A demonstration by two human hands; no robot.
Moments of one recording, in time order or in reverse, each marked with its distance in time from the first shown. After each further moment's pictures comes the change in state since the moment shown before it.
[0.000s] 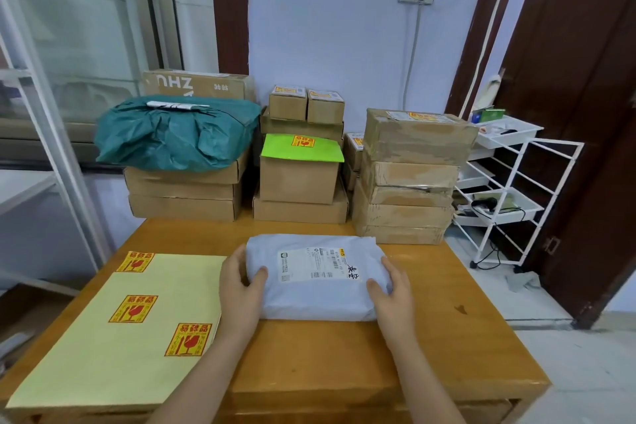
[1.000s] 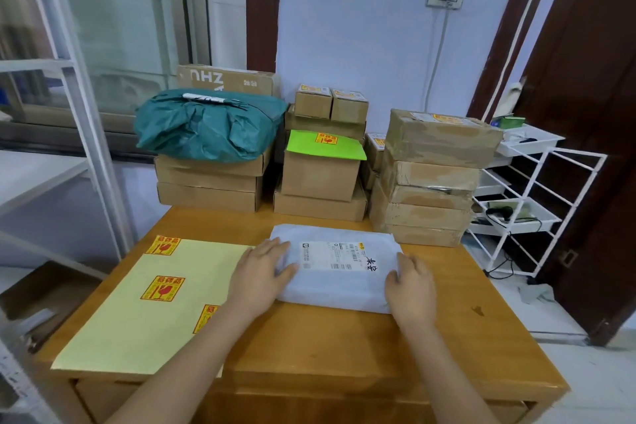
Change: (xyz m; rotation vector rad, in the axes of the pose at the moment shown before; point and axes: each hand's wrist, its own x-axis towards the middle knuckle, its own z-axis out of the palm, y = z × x) left_hand 0.015 0.015 -0.029 0.743 -0.390 0.272; right_hand 0.009 -0.012 0.005 -0.688 0.073 -0.104
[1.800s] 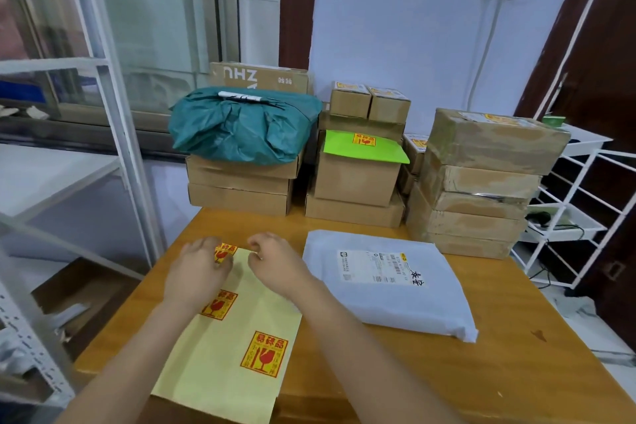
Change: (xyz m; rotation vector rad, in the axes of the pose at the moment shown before) left_hand 0.003 -0.112 -0.071 0.158 0.153 -0.317; right_hand -0.033 -0.224 0.096 0.250 -0.645 -0.596
